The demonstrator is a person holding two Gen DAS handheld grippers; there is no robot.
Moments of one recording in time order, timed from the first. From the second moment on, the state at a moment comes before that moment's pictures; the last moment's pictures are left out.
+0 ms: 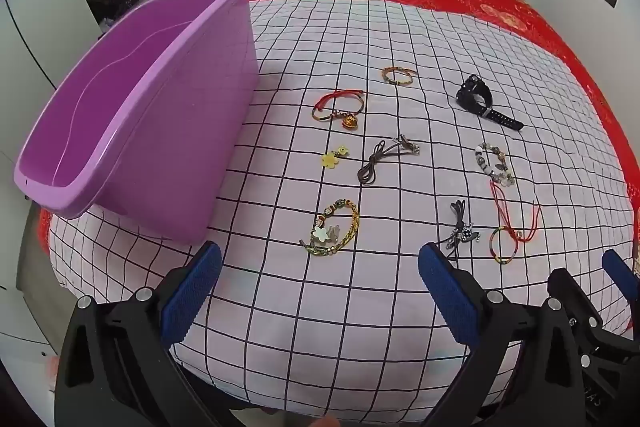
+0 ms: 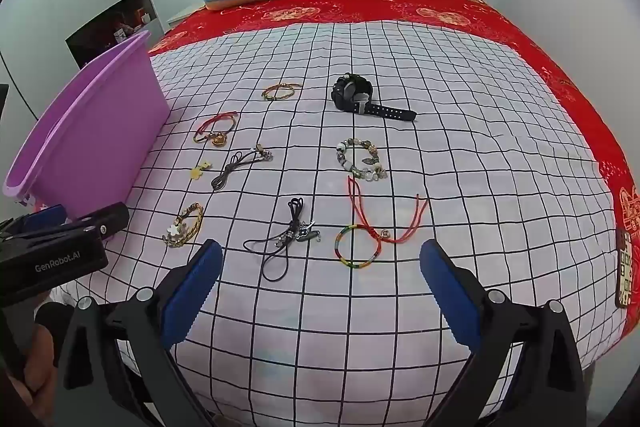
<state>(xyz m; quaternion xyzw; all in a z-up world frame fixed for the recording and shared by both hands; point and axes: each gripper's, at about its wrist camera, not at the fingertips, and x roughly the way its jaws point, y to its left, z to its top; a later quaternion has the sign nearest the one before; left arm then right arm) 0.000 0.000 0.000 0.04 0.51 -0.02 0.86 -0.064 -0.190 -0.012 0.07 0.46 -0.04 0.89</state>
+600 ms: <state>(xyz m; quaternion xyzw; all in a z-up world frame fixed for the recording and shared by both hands) -0.006 0.005 0.002 0.05 0.50 -0.01 0.86 -0.065 -0.191 -0.006 0.08 0.46 -0.05 0.88</state>
